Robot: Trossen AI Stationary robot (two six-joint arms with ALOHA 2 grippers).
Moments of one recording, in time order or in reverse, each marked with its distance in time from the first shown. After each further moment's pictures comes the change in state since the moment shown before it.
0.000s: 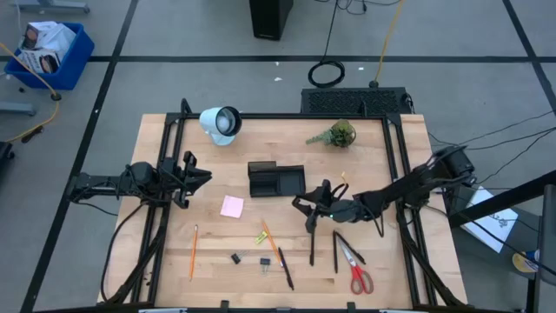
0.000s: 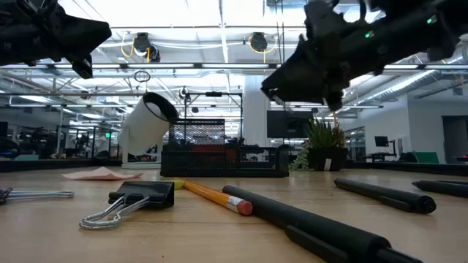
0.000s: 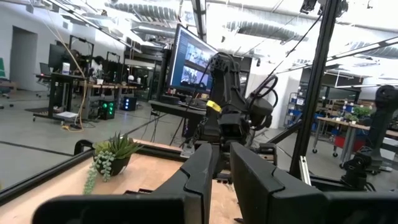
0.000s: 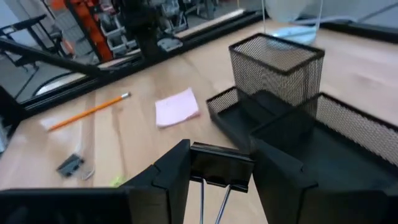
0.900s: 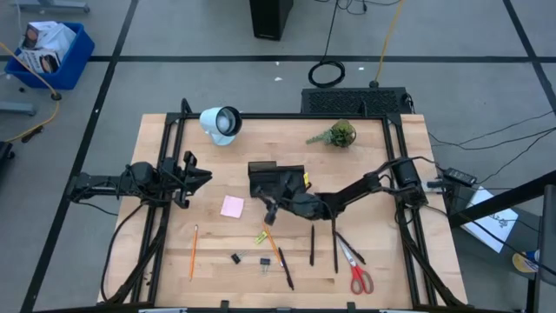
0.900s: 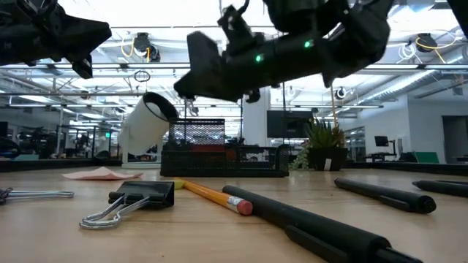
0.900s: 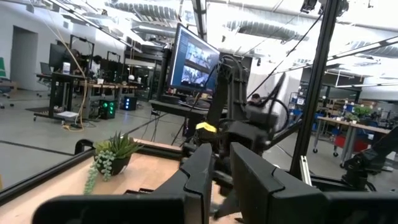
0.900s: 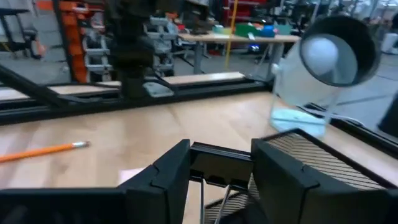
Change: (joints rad) left arm 0.000 0.000 0.000 -0.002 0.001 0.000; right arm -0.145 0.446 0.437 0.235 0.003 -0.453
